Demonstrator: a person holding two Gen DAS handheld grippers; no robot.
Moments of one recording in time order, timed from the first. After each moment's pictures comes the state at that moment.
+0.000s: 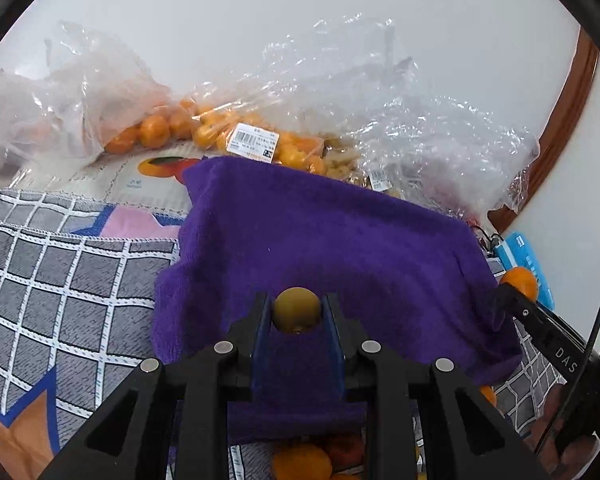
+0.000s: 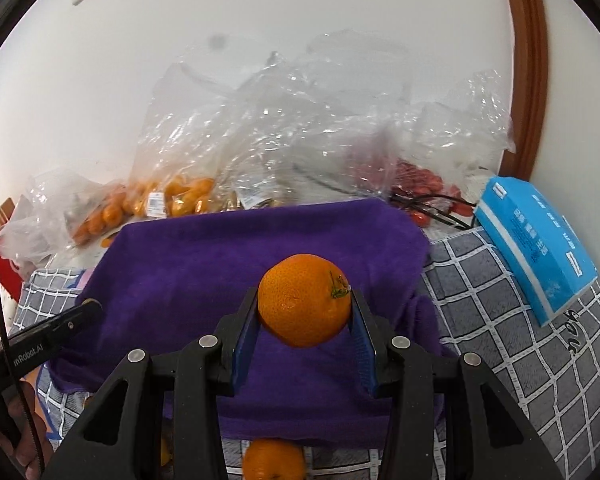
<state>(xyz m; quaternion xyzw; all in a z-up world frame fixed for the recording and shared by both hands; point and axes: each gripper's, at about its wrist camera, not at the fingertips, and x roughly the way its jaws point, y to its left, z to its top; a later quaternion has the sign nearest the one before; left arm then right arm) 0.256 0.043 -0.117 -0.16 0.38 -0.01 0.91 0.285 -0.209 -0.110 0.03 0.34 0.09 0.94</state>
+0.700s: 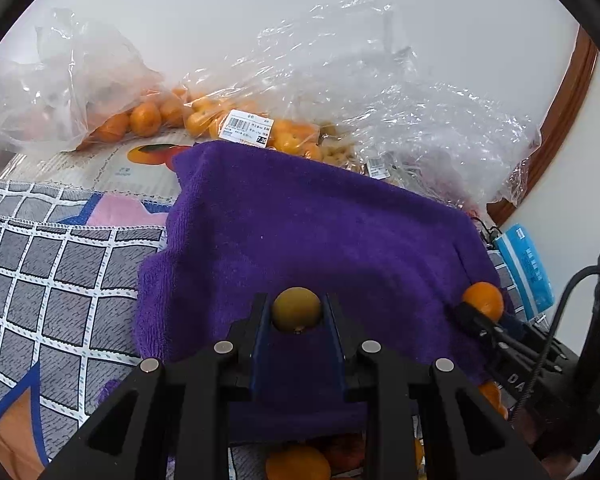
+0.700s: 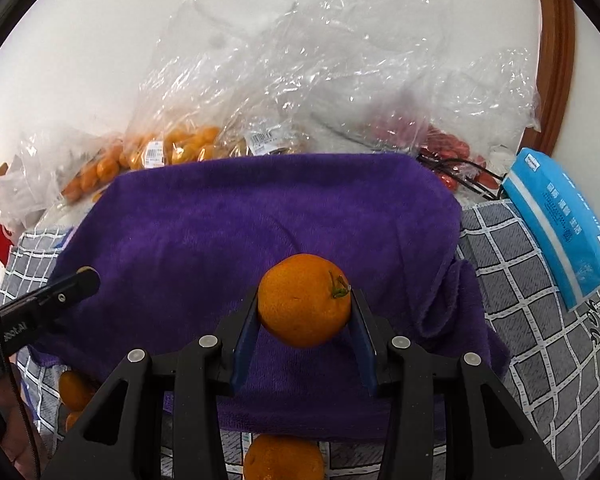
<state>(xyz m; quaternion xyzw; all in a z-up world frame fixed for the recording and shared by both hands) 0.258 0.038 -0.123 -0.16 0.39 -0.02 0.91 0.297 -0.183 -0.140 -0.01 0.39 0.10 0.92</state>
